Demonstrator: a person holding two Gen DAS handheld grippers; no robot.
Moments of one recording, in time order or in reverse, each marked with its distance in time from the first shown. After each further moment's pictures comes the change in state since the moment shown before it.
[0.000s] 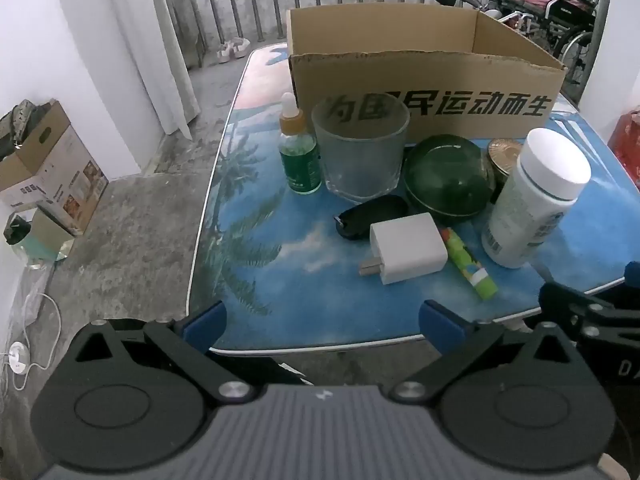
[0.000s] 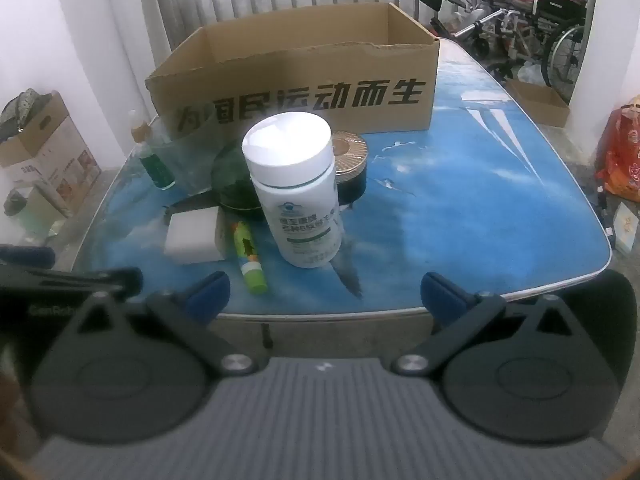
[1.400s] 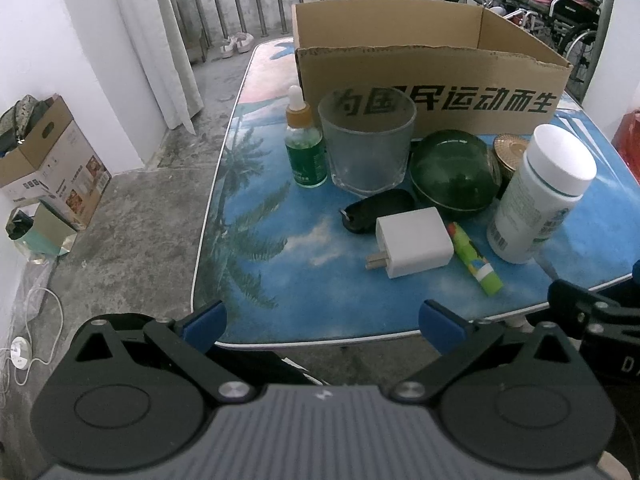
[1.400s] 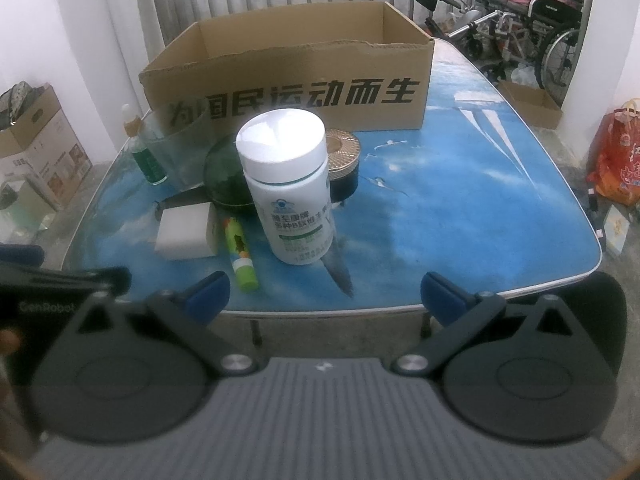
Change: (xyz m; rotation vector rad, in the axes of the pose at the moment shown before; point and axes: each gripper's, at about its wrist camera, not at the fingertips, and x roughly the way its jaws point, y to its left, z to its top) left arm 0.001 0.003 -0.003 -0.007 0.009 0.005; right arm 0.001 0.003 0.000 -0.015 0.007 -0.028
